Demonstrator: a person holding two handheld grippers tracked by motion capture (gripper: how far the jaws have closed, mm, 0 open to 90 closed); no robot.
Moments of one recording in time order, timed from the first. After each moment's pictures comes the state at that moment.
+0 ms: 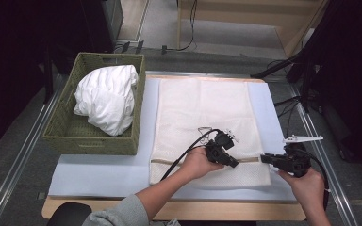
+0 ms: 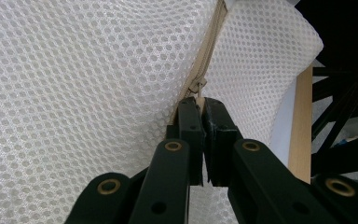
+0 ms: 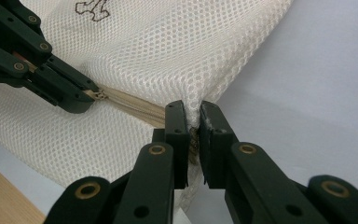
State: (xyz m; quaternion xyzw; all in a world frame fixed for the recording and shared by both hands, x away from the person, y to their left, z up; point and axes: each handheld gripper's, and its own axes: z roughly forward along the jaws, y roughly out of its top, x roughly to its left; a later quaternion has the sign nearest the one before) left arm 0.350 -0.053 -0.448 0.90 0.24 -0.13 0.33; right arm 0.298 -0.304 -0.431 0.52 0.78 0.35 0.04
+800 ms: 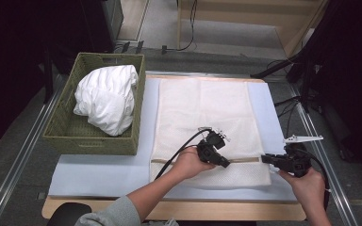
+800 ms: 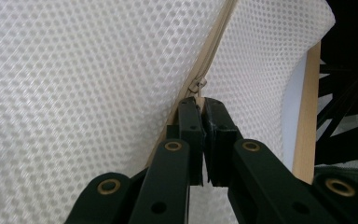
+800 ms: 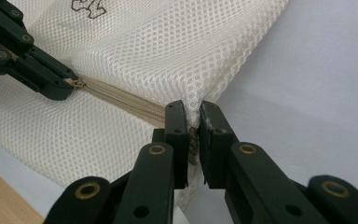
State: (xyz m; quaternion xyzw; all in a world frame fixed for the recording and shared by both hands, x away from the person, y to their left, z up) left arm 0.352 -0.027 -0.452 0.90 0.25 -0.14 0.32; right arm 0.299 -0.305 -0.432 0.52 0.78 0.35 0.04
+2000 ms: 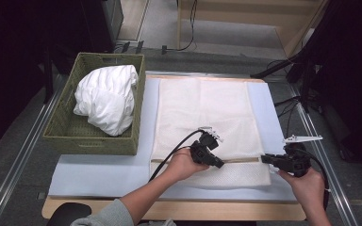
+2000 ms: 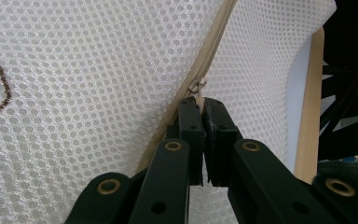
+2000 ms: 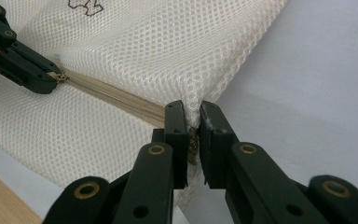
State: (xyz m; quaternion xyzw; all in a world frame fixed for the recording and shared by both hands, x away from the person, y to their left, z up) left arm 0.348 -0.010 -0.452 0.90 0.26 -0.13 0.32; right arm 0.300 -0.305 -0.433 0.52 0.78 0.34 0.04
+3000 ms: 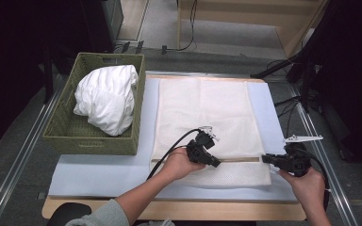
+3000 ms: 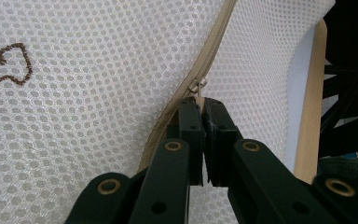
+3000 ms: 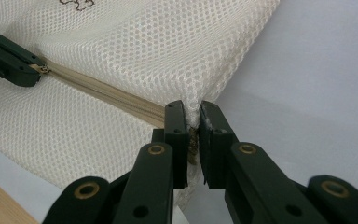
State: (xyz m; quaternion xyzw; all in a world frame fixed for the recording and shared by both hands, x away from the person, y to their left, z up) left arm 0.348 0.001 -0.449 0.90 0.26 -0.13 0.32; right arm 0.300 -0.307 -0.434 0.53 0.78 0.34 0.05
